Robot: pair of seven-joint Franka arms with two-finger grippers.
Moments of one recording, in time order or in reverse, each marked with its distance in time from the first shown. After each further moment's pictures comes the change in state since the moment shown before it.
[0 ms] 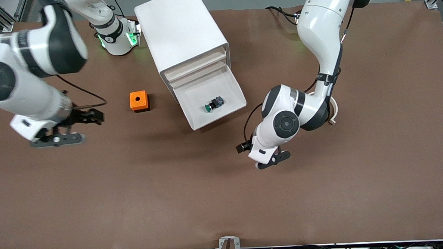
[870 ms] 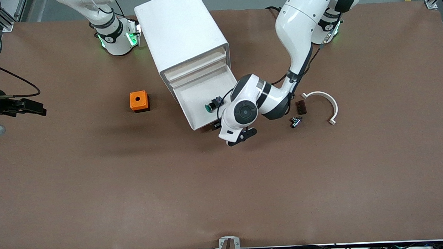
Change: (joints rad) left arm -0.067 0.025 -0.153 -0.067 -0.005 0.001 -0.248; right arm -0.242 -0.062 0.020 0.000 0.073 -0.071 -0.082
